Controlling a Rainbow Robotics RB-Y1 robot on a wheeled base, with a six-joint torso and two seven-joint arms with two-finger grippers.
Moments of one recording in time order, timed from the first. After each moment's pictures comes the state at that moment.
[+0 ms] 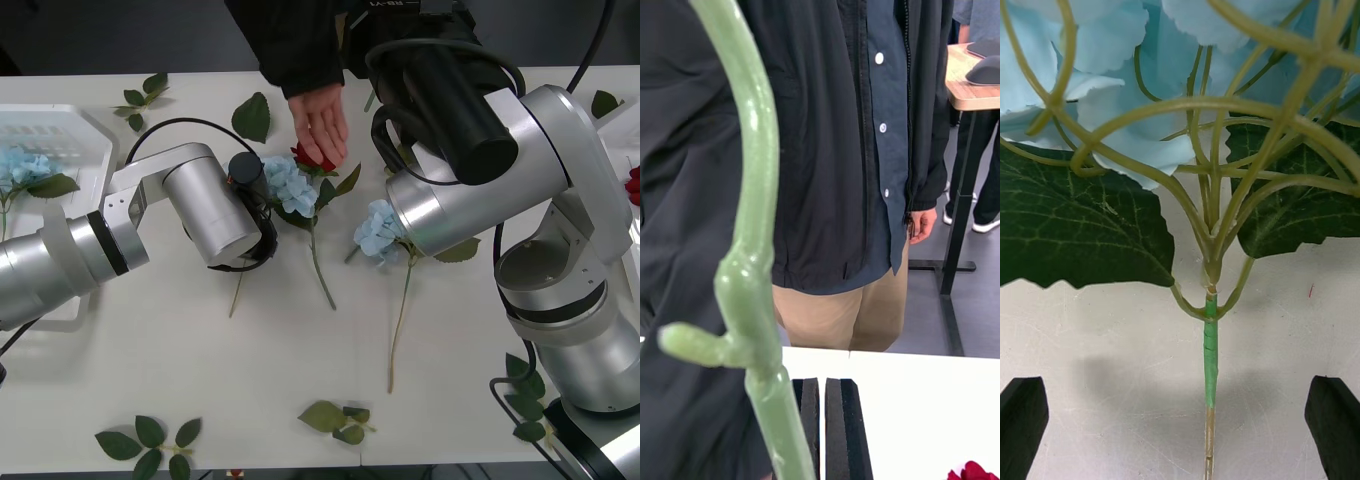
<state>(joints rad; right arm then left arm) -0.57 -0.26 0.41 -2.09 0.32 1.01 0.90 -0.87 0.60 -0.97 -1.44 0.59 1.24 -0.81</state>
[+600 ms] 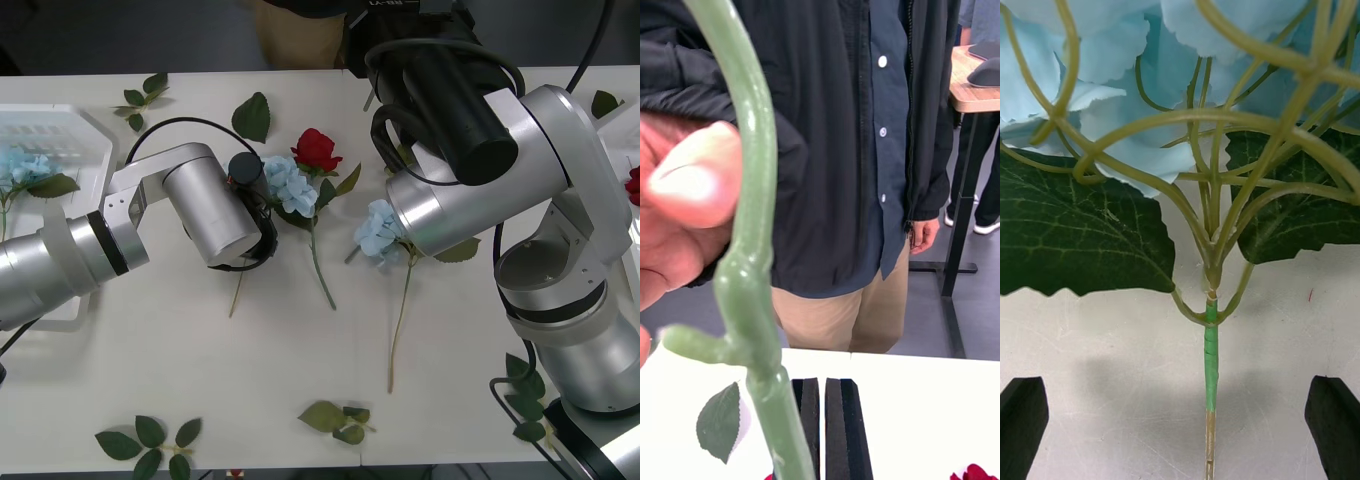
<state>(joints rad) -0.57 -0.26 0.41 -2.09 0.32 1.01 0.90 -0.87 0.60 -0.97 -1.44 0.58 1.23 -0.81</state>
